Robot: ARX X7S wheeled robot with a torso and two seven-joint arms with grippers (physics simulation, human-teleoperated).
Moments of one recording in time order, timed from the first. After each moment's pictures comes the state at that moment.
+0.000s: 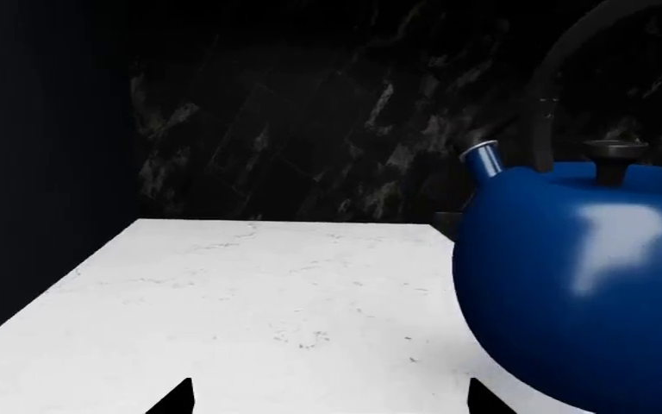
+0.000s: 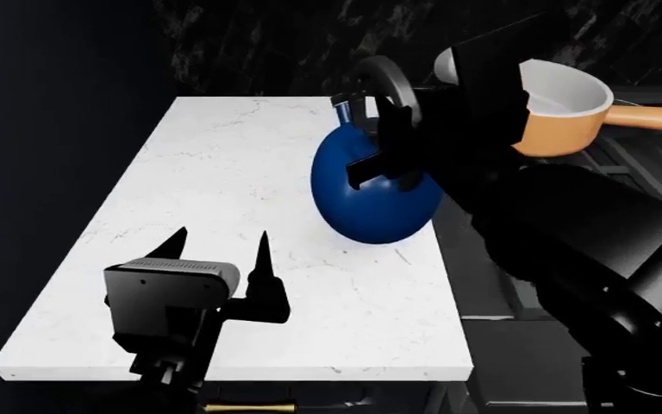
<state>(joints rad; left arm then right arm) -0.22 -0.34 0.28 0.63 -0.51 -0.56 -0.43 1.02 0.36 -0.33 -0.34 0.76 1.03 0.20</state>
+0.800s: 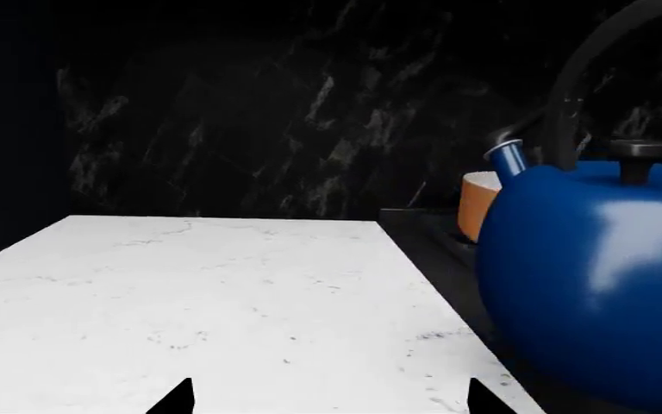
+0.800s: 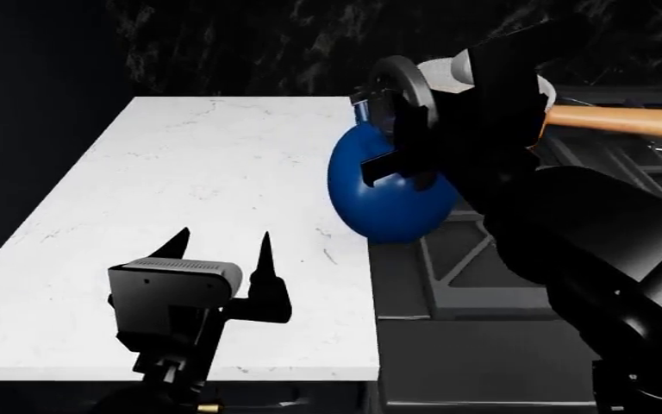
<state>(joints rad) -0.22 -0.35 0.29 0.61 -0.51 -0.54 -0.43 1.01 0.39 -0.32 -0.35 0.76 1.03 0.23</state>
